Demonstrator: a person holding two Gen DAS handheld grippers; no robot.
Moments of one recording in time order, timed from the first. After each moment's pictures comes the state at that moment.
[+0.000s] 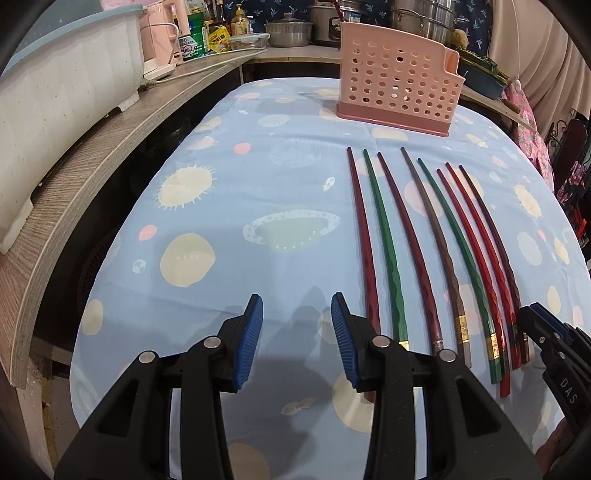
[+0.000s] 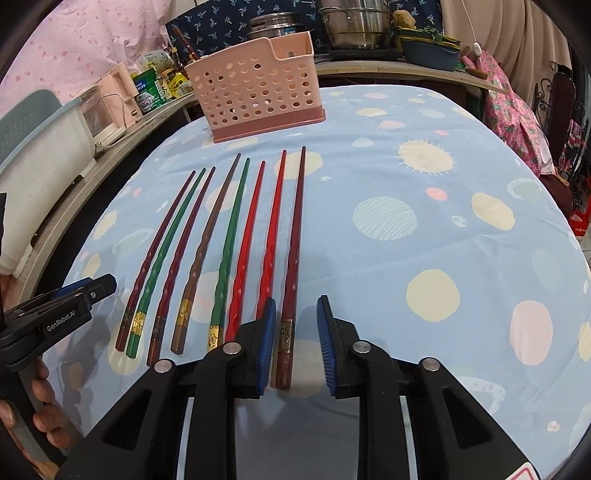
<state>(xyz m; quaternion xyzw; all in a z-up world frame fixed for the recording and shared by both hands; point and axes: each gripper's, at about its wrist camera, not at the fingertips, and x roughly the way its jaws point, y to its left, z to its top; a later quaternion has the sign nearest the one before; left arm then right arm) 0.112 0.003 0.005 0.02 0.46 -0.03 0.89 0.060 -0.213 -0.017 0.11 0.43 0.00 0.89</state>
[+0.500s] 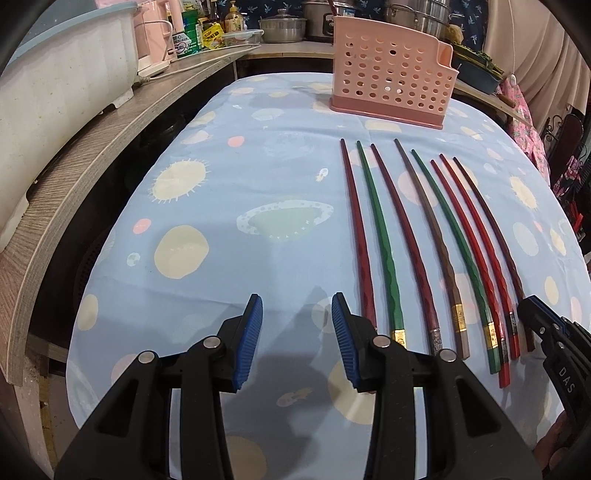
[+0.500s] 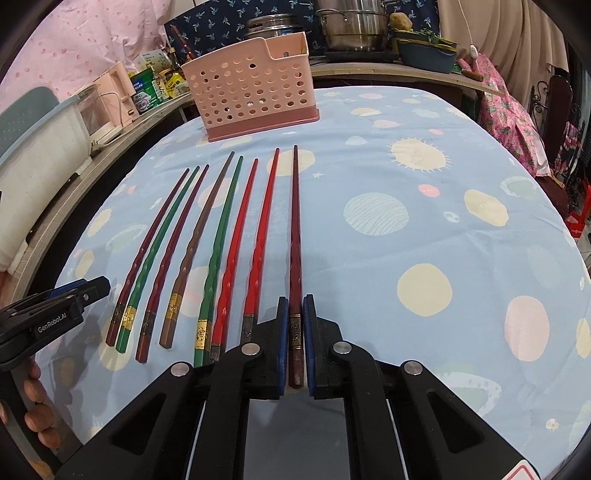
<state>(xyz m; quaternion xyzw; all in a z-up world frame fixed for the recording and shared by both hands) 0.108 0.001 0.001 0.02 0.47 -0.04 0.88 0.054 -0.215 -0.019 0.10 0.43 -0.01 0.90</state>
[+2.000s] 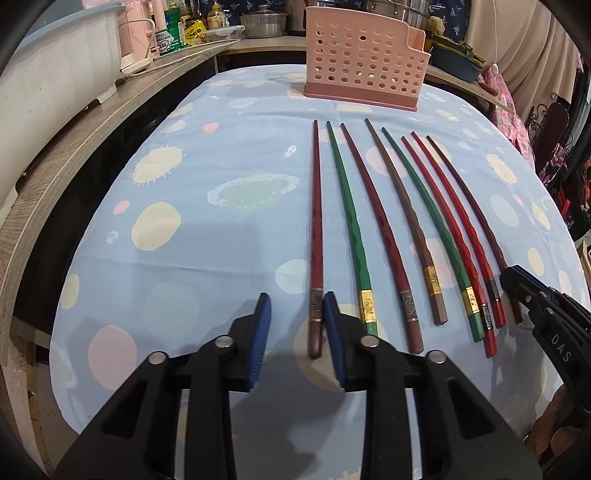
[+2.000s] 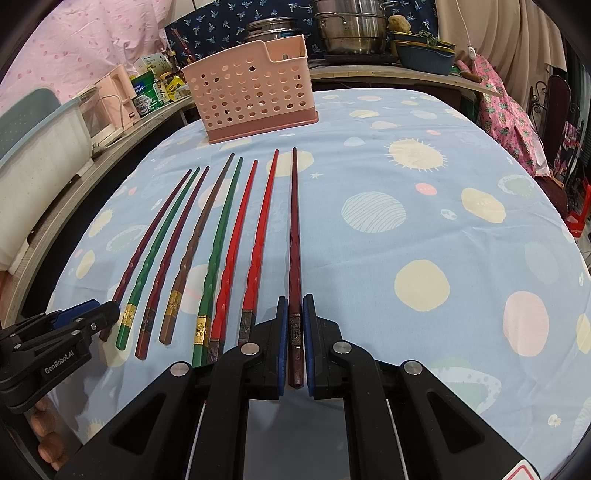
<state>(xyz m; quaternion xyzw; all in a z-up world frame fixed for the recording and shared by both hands) 0.087 -0.013 -0.006 0.02 0.47 -0.07 0.88 0.050 -0.218 -0.020 0.11 0.42 -0.01 0.90</state>
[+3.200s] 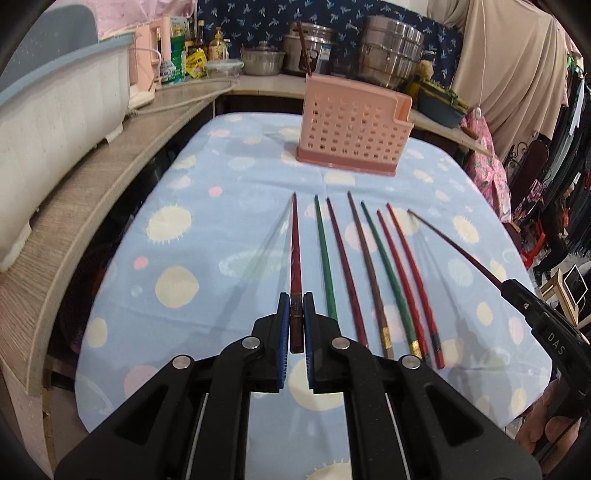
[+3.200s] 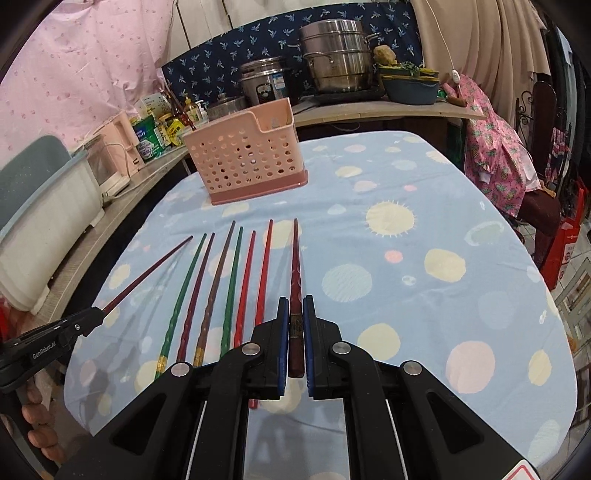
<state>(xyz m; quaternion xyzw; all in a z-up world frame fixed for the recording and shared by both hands) 0.091 0.005 0.069 -0.02 0.42 -0.10 0.90 0.045 -0.248 0.053 0.14 0.35 -0.02 0.93</state>
